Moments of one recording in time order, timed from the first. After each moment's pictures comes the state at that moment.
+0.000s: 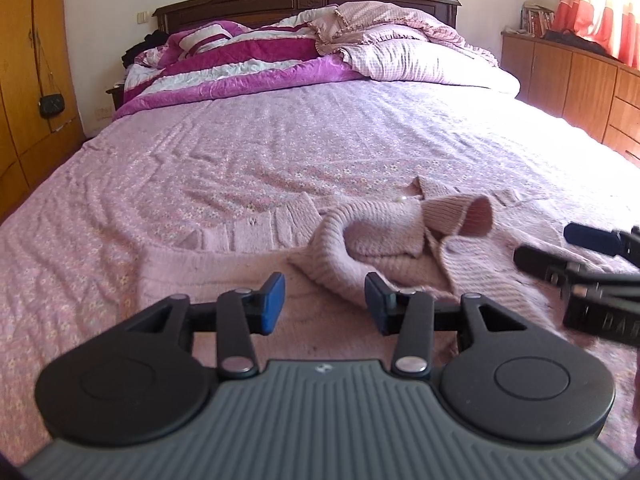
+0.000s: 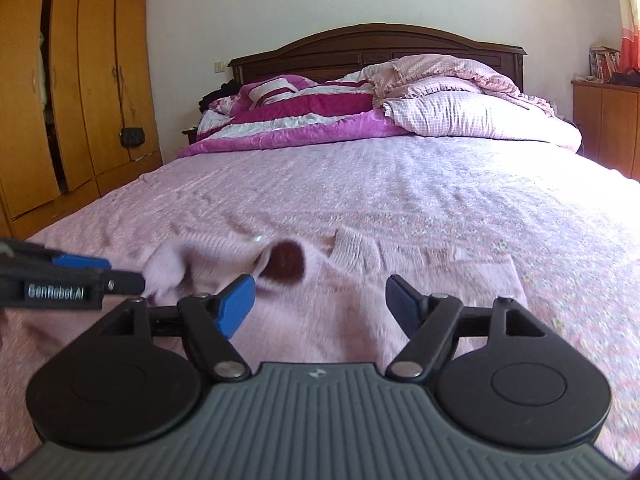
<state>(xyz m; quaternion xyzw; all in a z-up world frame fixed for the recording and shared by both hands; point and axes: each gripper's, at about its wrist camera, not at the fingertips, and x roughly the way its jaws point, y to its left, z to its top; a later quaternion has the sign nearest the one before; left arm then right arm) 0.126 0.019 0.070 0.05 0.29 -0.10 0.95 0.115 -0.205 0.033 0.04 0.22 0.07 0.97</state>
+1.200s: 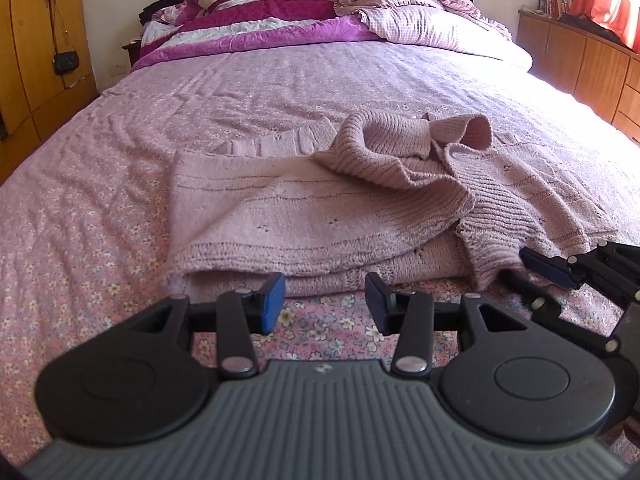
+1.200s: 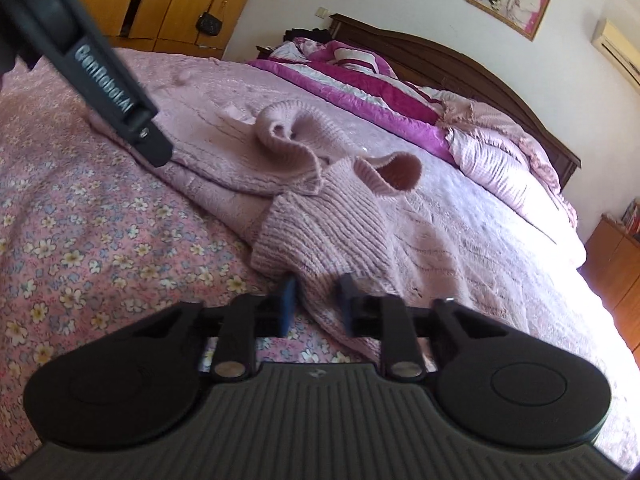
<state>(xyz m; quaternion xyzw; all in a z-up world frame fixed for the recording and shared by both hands) 0.071 0.042 0.044 0.03 0.35 -0.07 0.93 0.028 -0.128 -0.017 -0.22 0.23 0.11 0.94</state>
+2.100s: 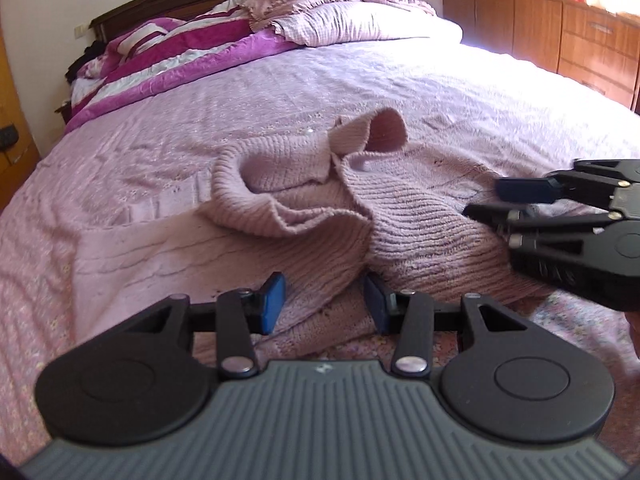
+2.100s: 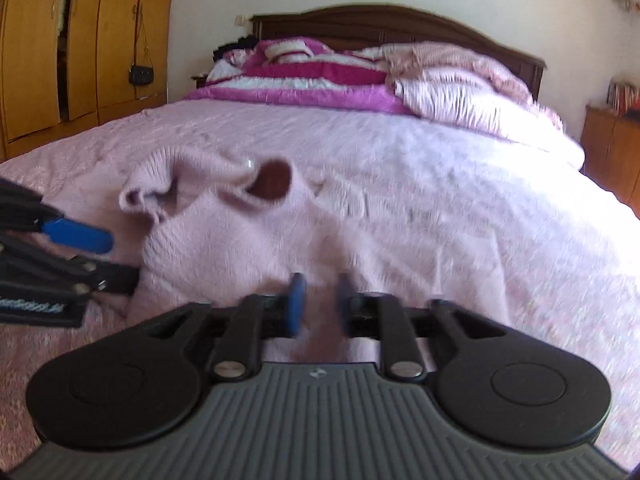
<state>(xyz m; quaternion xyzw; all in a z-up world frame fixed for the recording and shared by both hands) 0.108 -0.029 0.027 0.13 0.32 -0.16 0.93 0.090 -0.217 0.005 -0.04 0.26 0.07 0.96</state>
